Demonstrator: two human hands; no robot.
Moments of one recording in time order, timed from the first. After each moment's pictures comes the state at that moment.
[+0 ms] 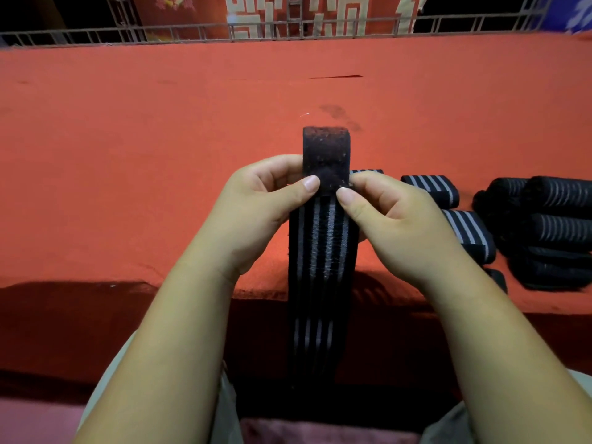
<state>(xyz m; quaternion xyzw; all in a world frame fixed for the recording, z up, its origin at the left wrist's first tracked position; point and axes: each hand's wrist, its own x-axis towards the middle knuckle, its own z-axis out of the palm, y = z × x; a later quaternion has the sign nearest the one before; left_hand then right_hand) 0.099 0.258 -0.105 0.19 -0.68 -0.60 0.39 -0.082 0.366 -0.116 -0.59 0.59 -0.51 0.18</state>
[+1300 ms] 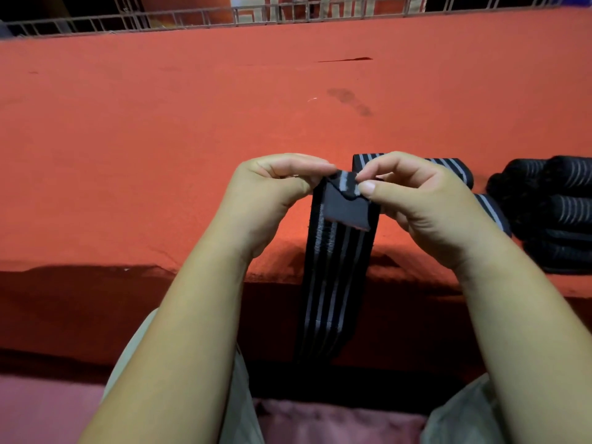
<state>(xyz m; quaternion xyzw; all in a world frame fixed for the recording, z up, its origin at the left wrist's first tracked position) 0.094 0.246 -0.121 0.22 -0.65 -0.58 0.44 -0.100 0.363 -0.122 -0.50 0.50 -0.61 0.36</state>
